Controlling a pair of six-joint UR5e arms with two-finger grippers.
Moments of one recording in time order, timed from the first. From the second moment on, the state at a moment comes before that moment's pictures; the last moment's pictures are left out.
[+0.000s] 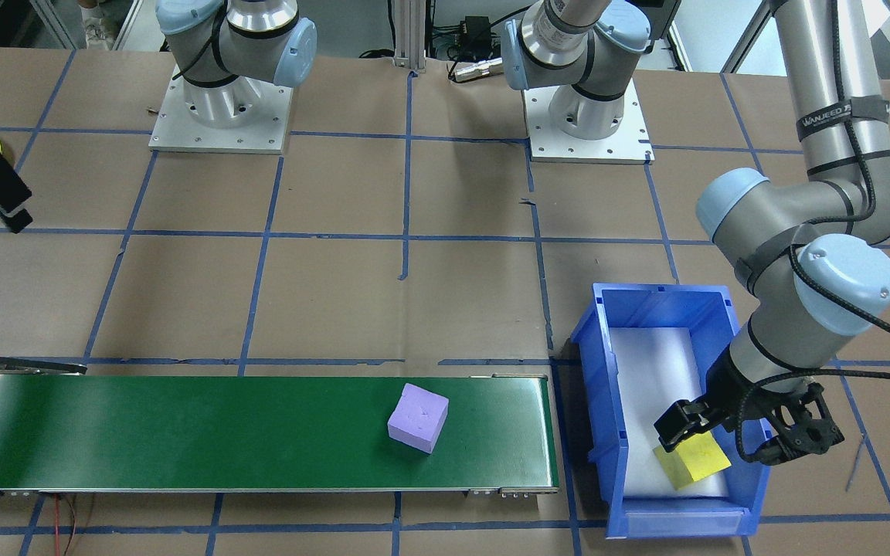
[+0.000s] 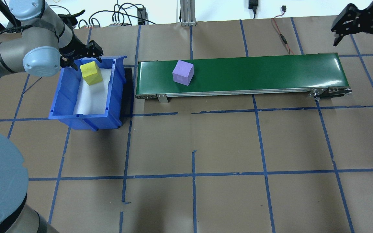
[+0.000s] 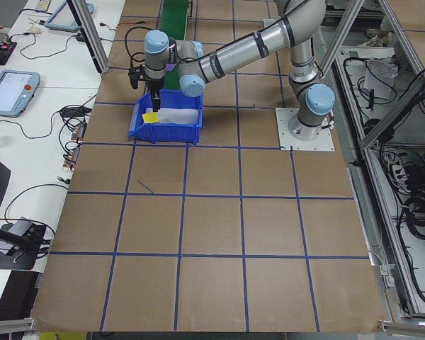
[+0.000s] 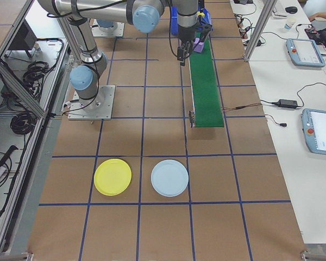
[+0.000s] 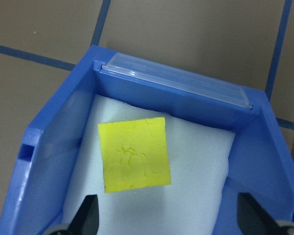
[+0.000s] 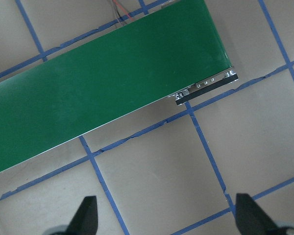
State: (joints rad) left arm -1.37 -2.04 -1.57 -0.91 1.52 -0.09; right arm 1.25 -1.57 1.52 -1.63 -1.60 0.16
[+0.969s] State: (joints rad) left arm -1.37 -2.10 -1.58 -0.89 1.59 -0.09; right arm 1.18 -1.55 1.55 -1.64 -1.64 0.06
